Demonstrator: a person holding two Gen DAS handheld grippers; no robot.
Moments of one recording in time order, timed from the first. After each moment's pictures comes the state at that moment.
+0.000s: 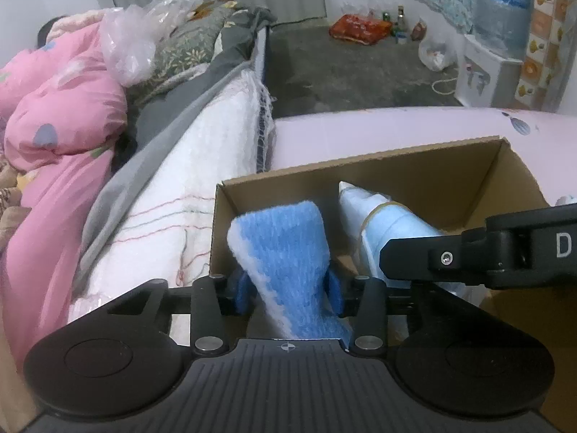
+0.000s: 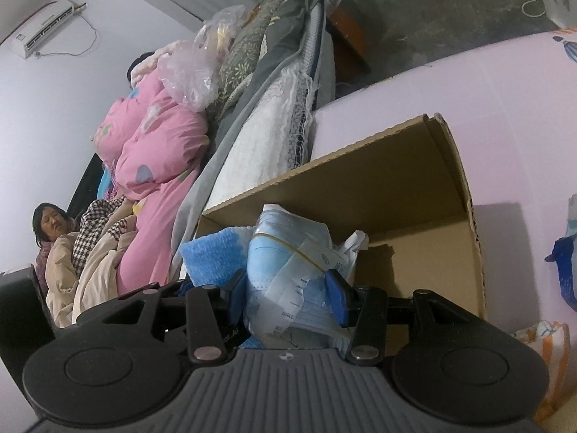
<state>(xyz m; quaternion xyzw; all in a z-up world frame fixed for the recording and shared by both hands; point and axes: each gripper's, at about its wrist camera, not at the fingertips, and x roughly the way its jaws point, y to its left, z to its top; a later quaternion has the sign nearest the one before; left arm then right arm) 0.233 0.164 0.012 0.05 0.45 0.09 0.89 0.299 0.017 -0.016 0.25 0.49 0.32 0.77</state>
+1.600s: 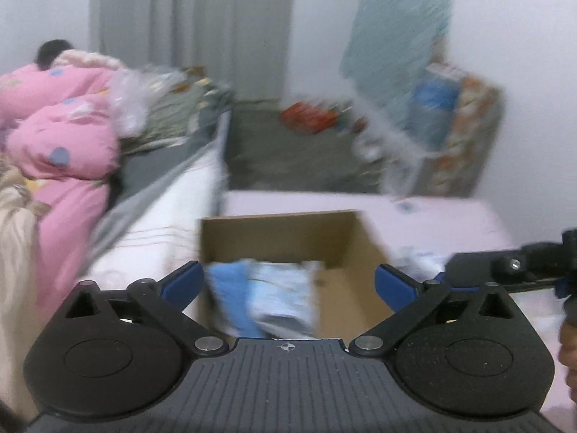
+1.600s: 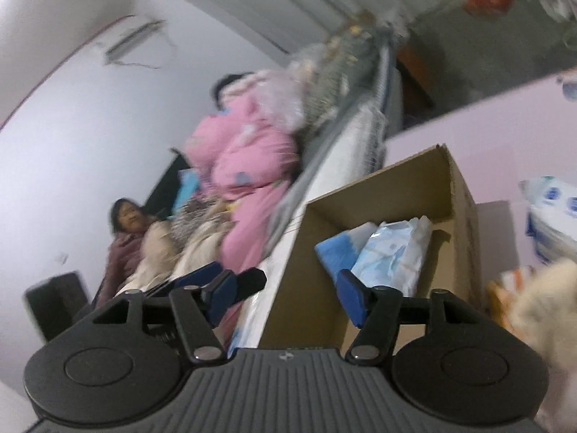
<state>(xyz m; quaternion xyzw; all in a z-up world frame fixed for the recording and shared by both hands) 0.116 0.158 0.099 -0.03 0.33 0.01 0.95 0.195 -0.080 0.062 0.28 0.40 0.43 0.76</state>
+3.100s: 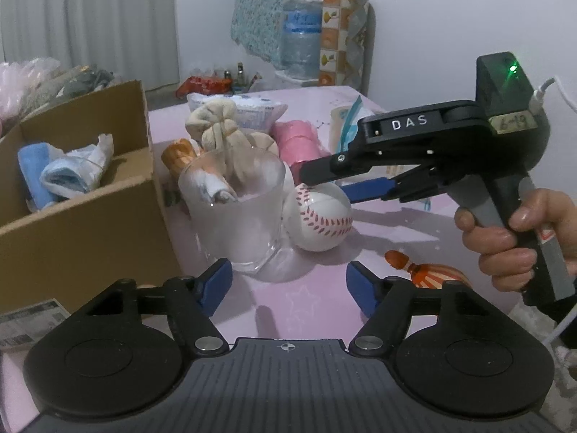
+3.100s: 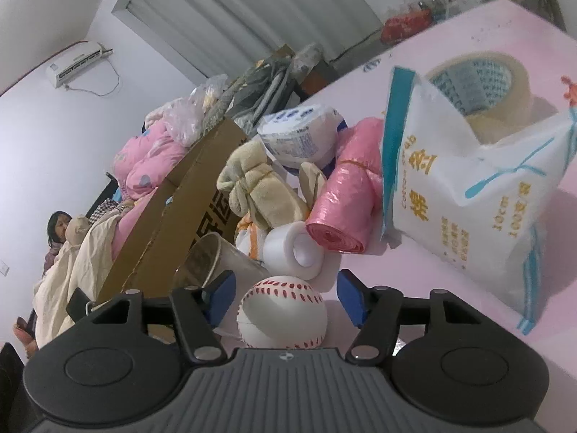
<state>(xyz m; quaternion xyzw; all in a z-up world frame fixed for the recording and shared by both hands) 0.000 -0.046 -0.047 0.05 0.33 -0.14 0.93 0.118 -0.258 -0.086 0.27 0.39 0.31 0.82</state>
